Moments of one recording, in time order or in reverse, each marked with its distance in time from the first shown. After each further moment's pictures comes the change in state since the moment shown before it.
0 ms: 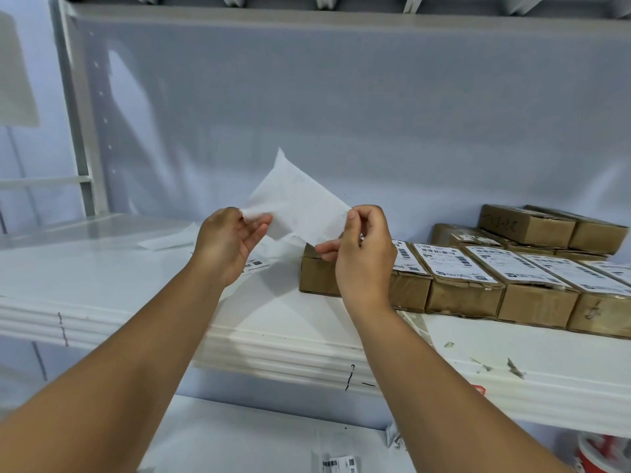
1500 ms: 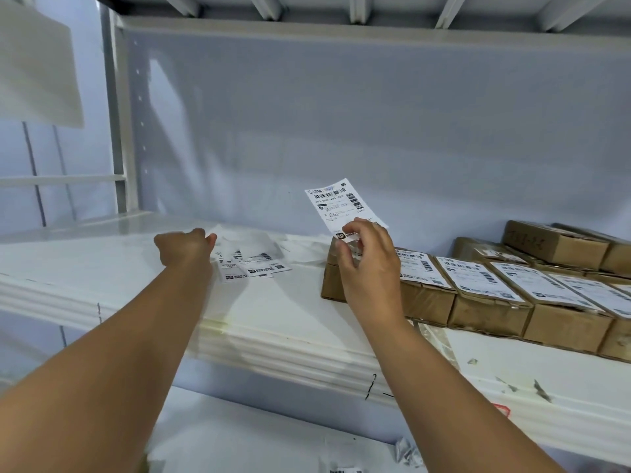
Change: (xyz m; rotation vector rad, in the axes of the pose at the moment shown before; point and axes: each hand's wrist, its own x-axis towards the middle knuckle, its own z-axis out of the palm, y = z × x) left_hand 0.052 0.019 -0.081 0.197 0.615 0.077; right_hand 0.000 0.022 0.011 -0.371 -0.110 -0.357
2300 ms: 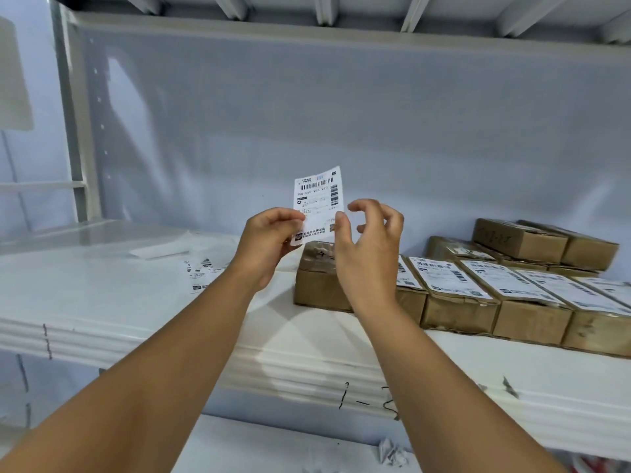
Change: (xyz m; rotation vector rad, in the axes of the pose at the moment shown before) left_hand -0.115 -0.015 0.070 0.120 -0.850 0.146; right_hand 0.024 -0.006 -0.026 -0.027 0.070 0.234
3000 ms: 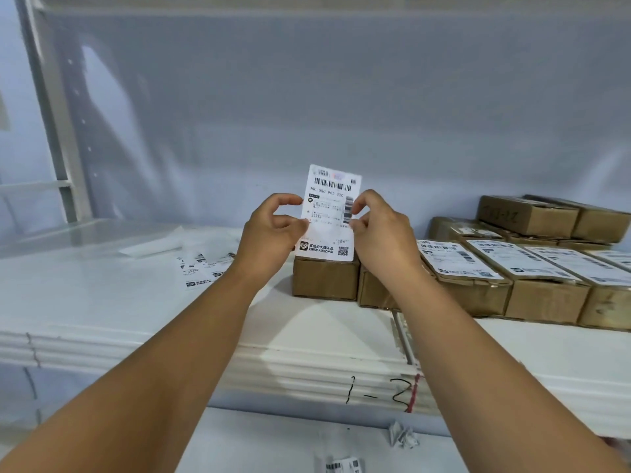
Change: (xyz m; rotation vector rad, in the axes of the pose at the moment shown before) left_hand -0.004 -0.011 0.003 0.397 0.002 0.116; right_hand 0.030 0.029 -0.010 -0.278 -0.292 0.025
